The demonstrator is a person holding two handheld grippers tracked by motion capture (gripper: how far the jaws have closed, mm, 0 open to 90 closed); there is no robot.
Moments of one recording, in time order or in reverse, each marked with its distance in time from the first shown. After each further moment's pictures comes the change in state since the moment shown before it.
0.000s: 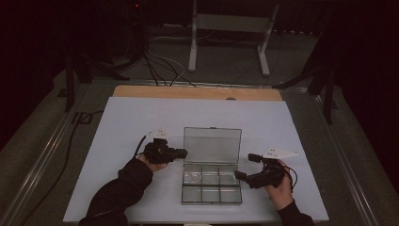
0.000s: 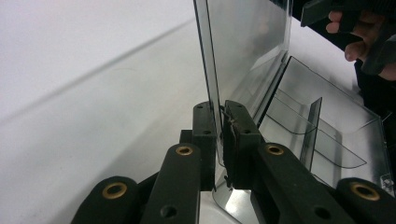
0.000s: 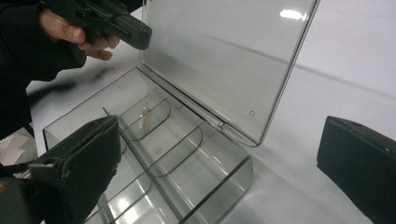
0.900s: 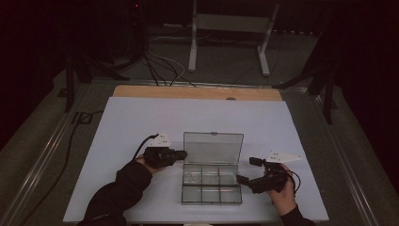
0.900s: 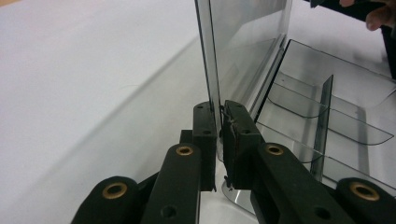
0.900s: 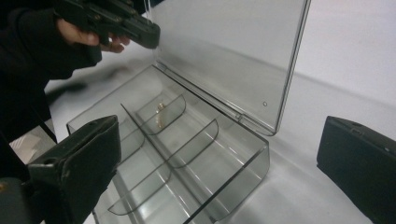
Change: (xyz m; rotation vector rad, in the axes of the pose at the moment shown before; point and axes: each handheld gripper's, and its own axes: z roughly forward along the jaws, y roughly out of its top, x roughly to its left) left arm -0.017 -0.002 -0.004 -0.011 0.075 0.204; right arm 0.009 -0.005 -0.011 -0.010 0.027 0.013
